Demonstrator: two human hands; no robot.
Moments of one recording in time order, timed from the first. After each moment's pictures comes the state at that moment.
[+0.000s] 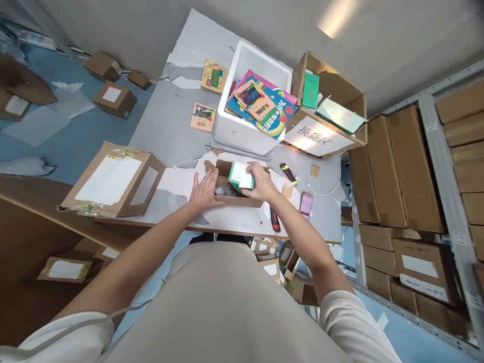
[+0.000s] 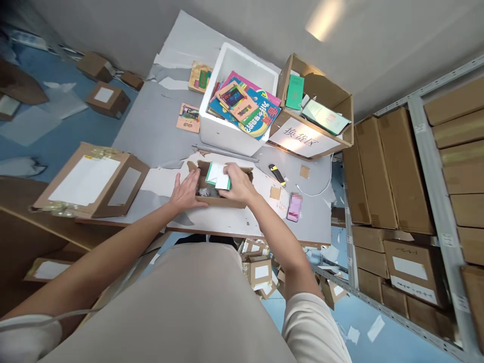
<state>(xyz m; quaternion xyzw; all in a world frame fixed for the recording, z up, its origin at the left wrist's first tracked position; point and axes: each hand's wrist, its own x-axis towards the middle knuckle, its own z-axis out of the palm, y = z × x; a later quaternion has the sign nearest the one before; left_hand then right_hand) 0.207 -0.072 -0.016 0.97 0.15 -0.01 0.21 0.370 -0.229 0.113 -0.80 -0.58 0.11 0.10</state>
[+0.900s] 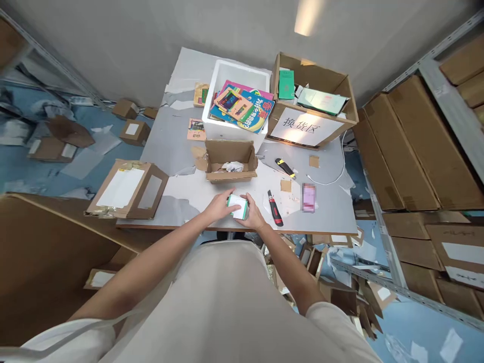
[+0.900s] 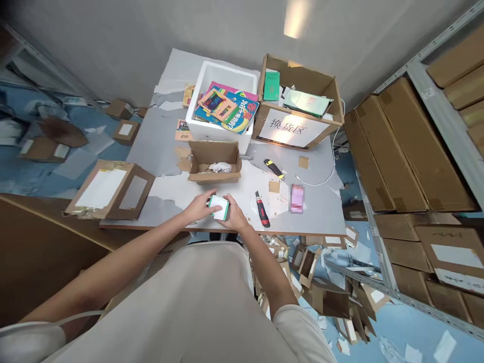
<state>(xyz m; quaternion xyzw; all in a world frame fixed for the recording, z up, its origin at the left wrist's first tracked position) 0.207 -0.161 0.035 0.88 0.13 -0.05 0.46 0.279 -0.336 -0.014 -0.78 -0.41 0.19 0.42</state>
